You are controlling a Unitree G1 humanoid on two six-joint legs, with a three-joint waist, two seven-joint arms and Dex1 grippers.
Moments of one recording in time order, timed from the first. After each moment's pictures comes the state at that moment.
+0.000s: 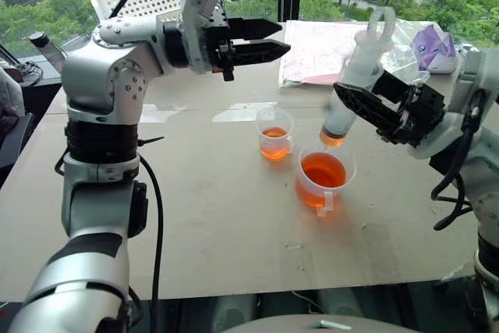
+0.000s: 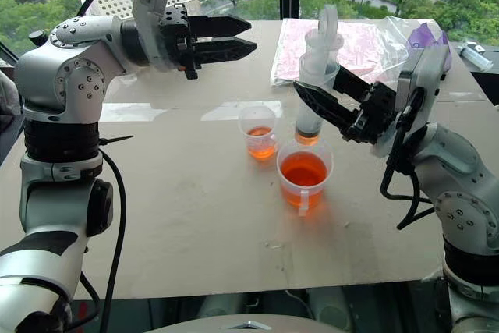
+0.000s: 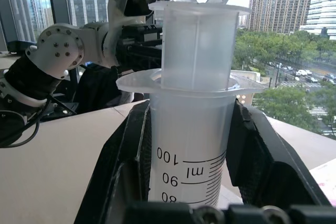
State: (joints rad) left arm -1.09 0.64 -0.01 0.10 -0.53 0.69 -1.10; right arm -0.49 -0.59 -0.19 -0.60 1.04 0.62 0.47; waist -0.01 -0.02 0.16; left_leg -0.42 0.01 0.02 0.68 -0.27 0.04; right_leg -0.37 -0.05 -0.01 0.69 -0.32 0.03
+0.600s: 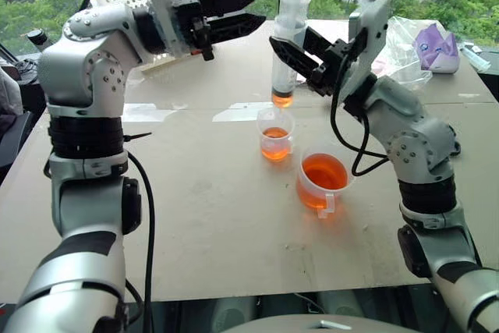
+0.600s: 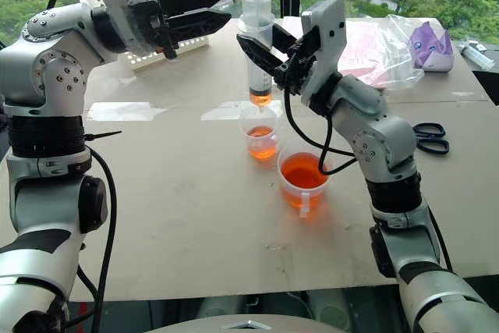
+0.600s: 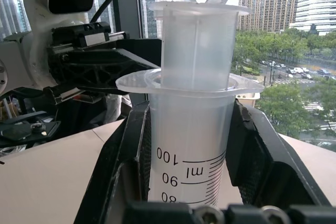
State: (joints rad) left arm -1.10 0.67 0.09 0.14 -0.56 0.66 -1.07; right arm -0.81 -0.25 0.10 -0.18 0.63 0.52 0.39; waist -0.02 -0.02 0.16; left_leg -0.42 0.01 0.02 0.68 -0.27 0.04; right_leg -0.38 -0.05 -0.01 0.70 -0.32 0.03
